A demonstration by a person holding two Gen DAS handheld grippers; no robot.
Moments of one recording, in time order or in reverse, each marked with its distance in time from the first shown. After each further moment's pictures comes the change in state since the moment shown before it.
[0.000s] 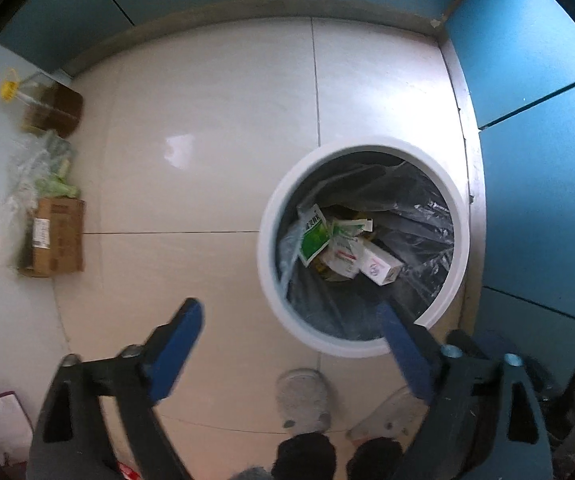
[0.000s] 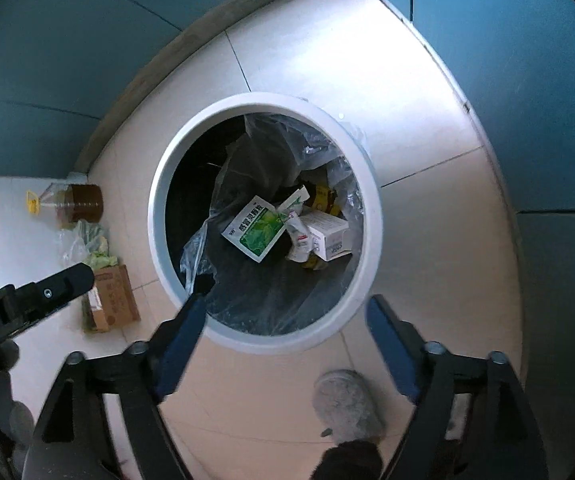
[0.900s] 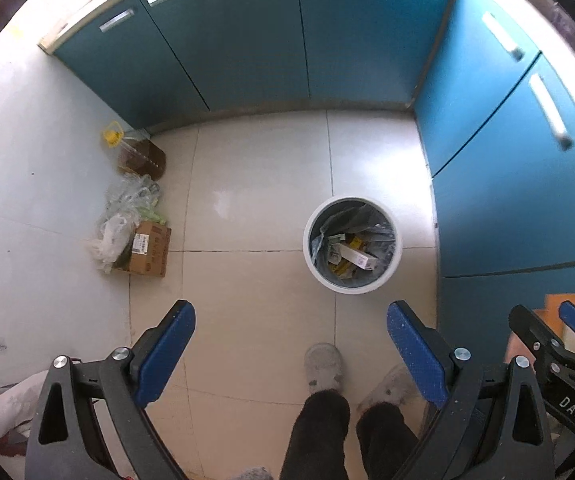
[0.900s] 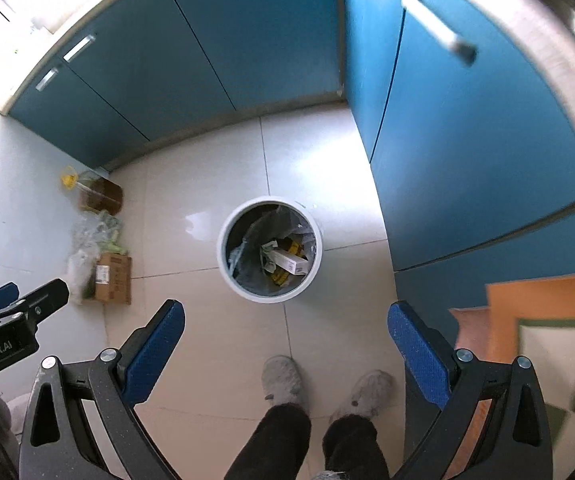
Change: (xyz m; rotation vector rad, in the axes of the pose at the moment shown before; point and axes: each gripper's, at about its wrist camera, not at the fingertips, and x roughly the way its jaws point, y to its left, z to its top) left arm -0.328 -0.003 -0.125 -0.003 -0.227 0.071; right arm -0.384 0.094 -0.092 -0.197 -0.227 -0.147
